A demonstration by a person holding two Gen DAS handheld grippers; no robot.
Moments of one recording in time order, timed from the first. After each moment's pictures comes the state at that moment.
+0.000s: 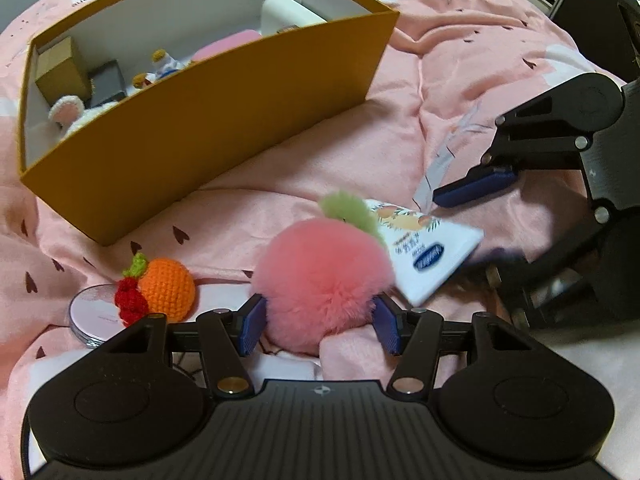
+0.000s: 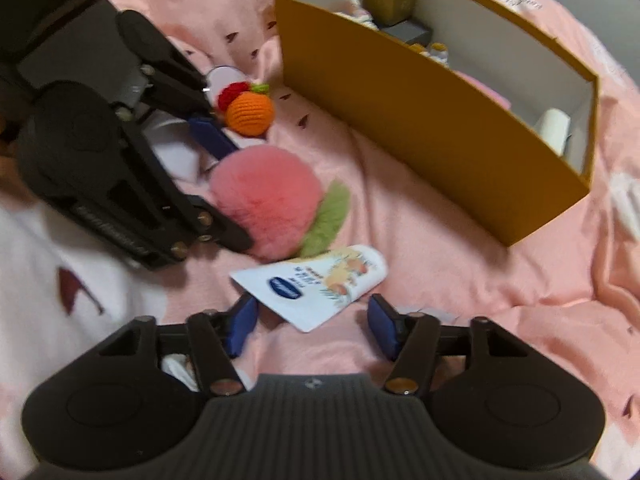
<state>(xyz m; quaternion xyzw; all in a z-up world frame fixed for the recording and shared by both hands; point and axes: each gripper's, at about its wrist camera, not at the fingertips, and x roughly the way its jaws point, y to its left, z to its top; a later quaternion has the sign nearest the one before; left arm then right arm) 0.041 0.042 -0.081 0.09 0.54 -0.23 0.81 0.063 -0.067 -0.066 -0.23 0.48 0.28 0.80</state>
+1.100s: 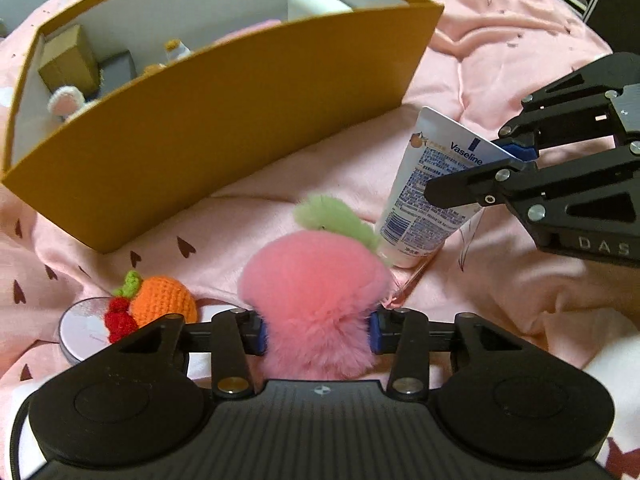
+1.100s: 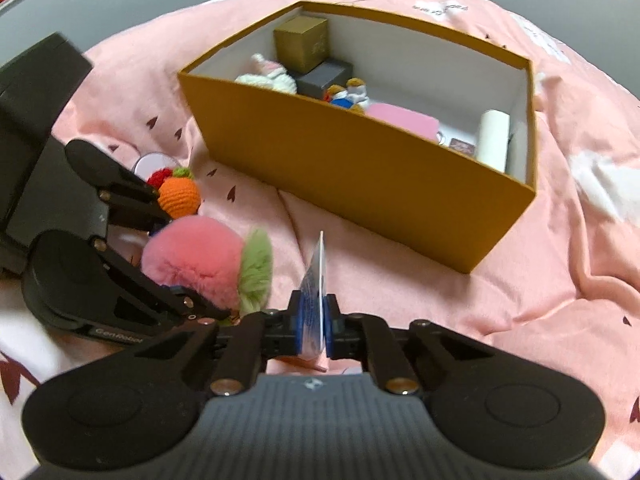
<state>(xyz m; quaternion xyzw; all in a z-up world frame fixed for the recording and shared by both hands) 0.059 0.031 -0.105 0.08 0.53 -0.18 0.82 0.098 -0.093 -0.059 -0.12 0.44 0.25 0.85</state>
